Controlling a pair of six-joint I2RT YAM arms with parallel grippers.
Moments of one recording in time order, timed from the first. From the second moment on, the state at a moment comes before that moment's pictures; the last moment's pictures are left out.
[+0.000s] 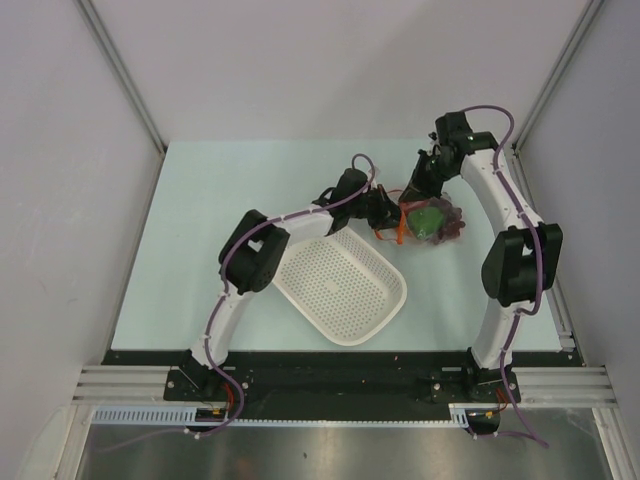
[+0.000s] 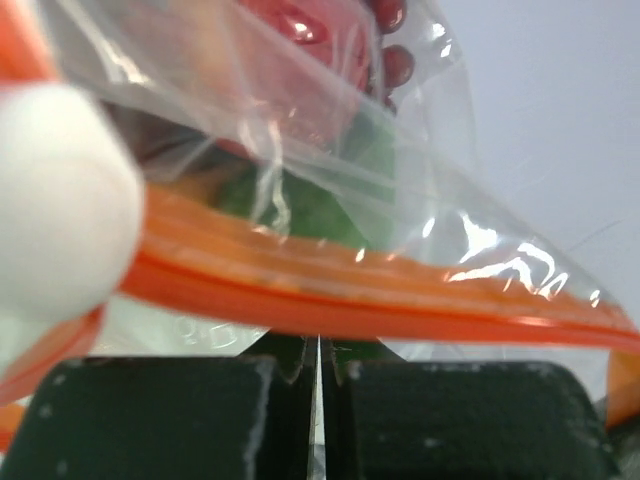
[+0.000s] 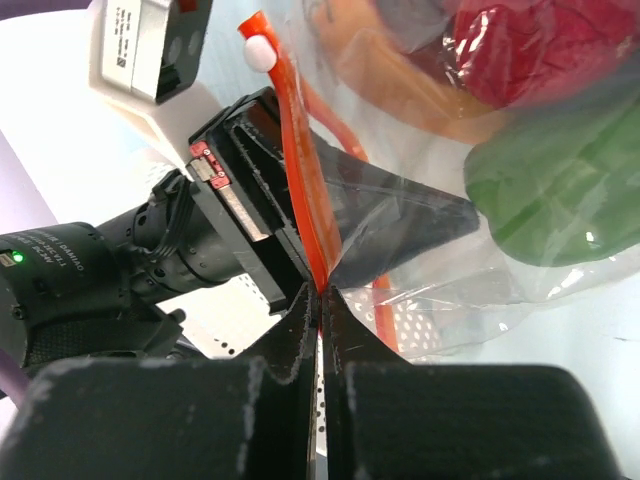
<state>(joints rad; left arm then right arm) -0.69 2.36 1.73 0.20 0.58 -1.17 0.17 1.91 1.85 -1.04 -0.36 0.54</state>
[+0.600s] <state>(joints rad) -0.68 2.33 1.75 0.14 0.58 -1.11 0.19 1.87 1.85 -0.97 -0.45 0.63</state>
